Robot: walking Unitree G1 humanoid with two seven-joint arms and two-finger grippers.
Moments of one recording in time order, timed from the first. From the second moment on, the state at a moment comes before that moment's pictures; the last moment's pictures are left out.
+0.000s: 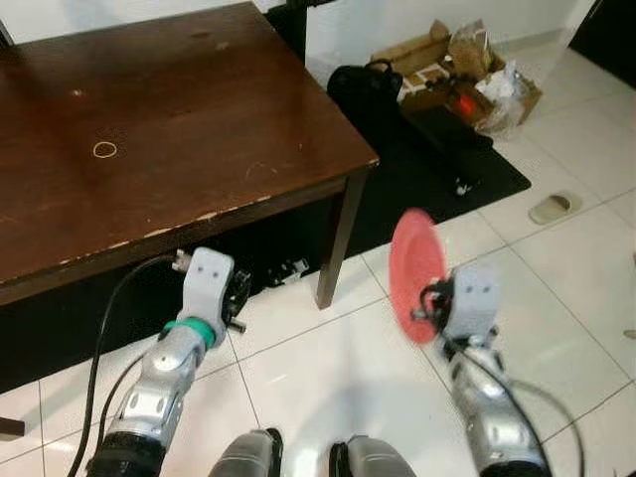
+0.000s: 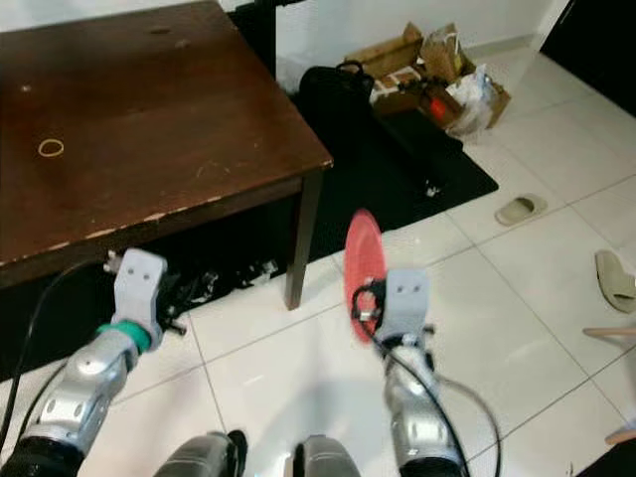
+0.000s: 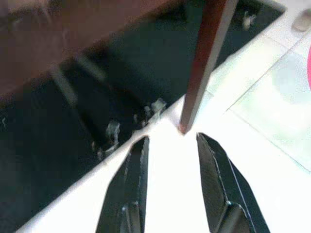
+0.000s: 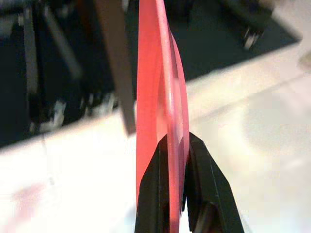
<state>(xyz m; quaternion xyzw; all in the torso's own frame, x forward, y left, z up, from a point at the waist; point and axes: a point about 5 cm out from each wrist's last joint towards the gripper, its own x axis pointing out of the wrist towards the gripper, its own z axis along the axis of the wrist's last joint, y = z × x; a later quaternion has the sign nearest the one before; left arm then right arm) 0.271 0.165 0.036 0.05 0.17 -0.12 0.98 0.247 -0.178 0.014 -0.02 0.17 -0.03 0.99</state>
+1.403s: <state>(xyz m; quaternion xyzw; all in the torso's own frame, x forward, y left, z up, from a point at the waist) 0.261 0.202 -0.017 0.04 0.27 -0.06 0.96 0.236 -0.171 -0.039 -0.02 0.27 -0.04 0.96</state>
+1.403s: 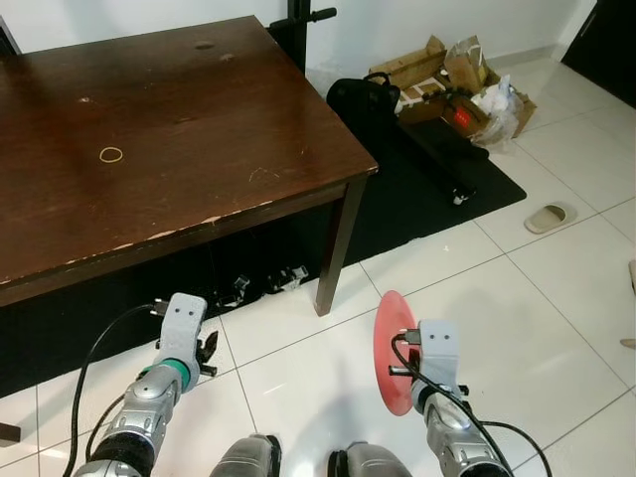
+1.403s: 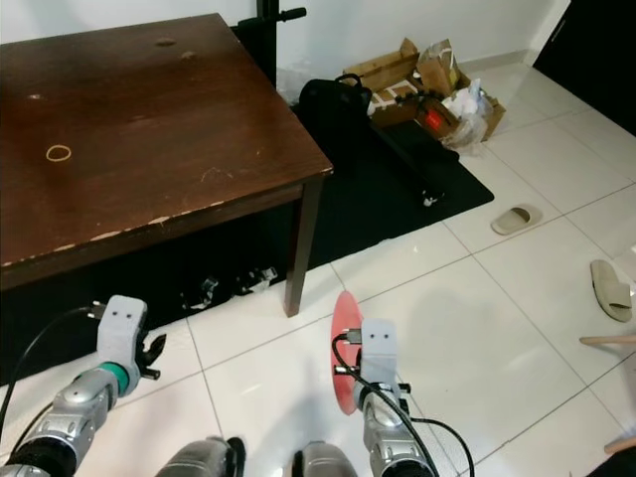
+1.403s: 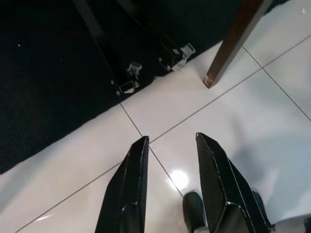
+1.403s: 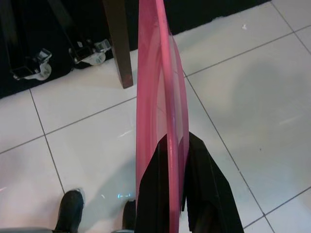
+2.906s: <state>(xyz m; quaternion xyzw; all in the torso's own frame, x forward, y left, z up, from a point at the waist) 0.216 0.208 -0.052 0.02 0.34 -0.09 0.94 0.191 -0.194 -0.064 -0.02 0.31 -0.09 0.95</state>
